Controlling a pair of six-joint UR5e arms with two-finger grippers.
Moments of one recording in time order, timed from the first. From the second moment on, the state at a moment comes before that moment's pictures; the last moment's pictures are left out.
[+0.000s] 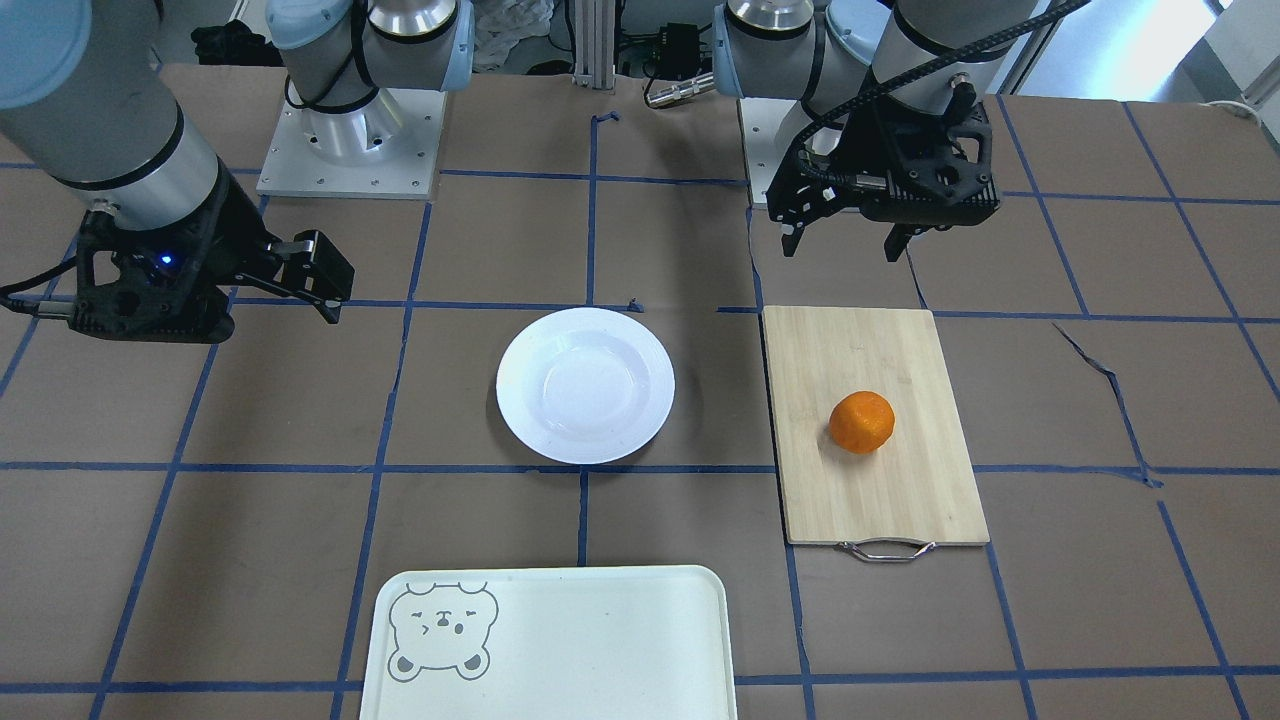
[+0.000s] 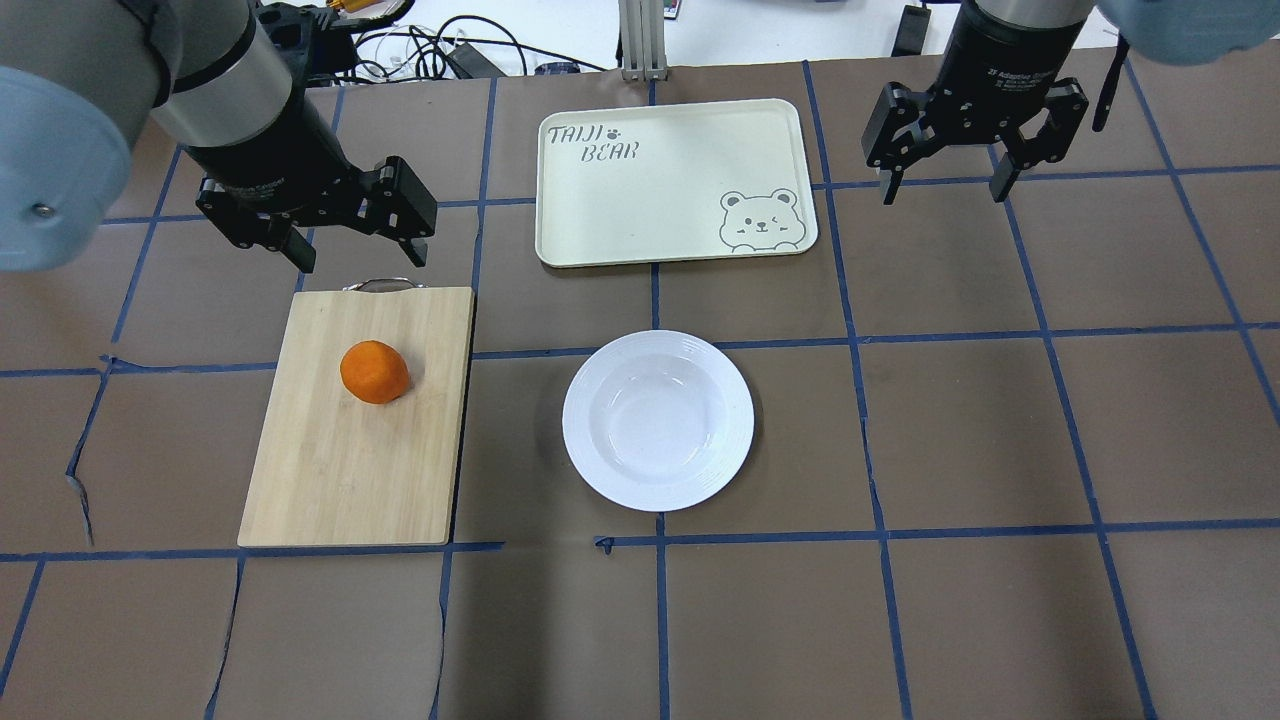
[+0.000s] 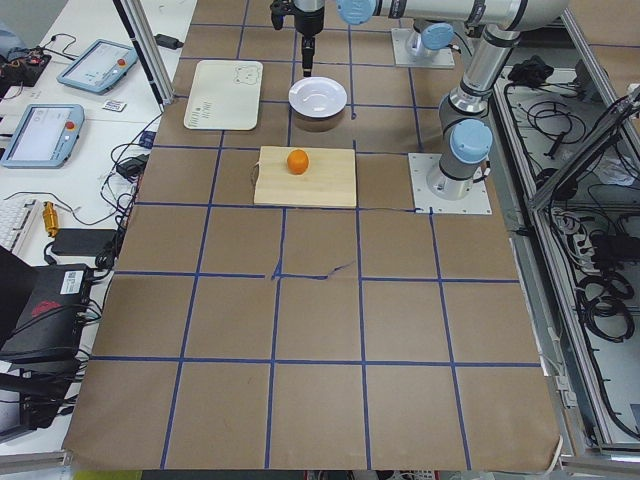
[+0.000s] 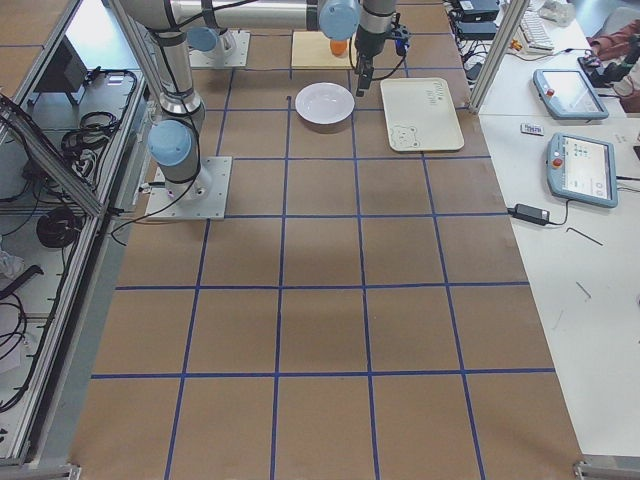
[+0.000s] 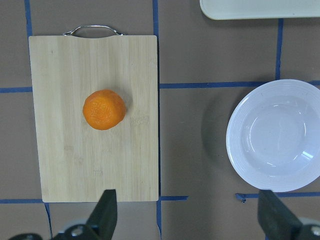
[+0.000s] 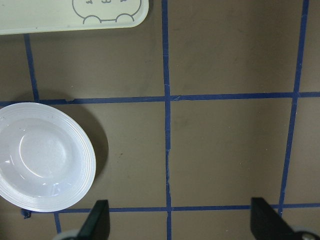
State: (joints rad) left arm -1.60 -1.54 -1.58 -1.60 1.57 -0.03; right arm 1.55 -1.41 1.41 -1.46 -1.56 0.00
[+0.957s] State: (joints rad) left arm -1.57 -1.56 -1.59 -1.59 1.57 -0.01; right arm 1.55 -1.41 1.41 -1.49 -1.56 0.00
